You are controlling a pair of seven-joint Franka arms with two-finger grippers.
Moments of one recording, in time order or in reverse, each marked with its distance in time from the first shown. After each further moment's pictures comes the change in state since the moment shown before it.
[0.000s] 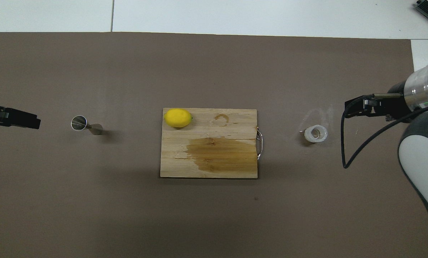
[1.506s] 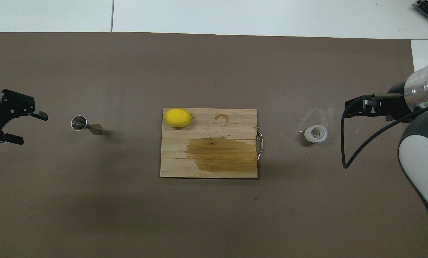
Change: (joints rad) left arm 0.214 0.184 0.024 0.000 -0.389 -0.131 -0.540; right arm 0.000 0.000 0.000 0.000 0.000 0.000 0.000
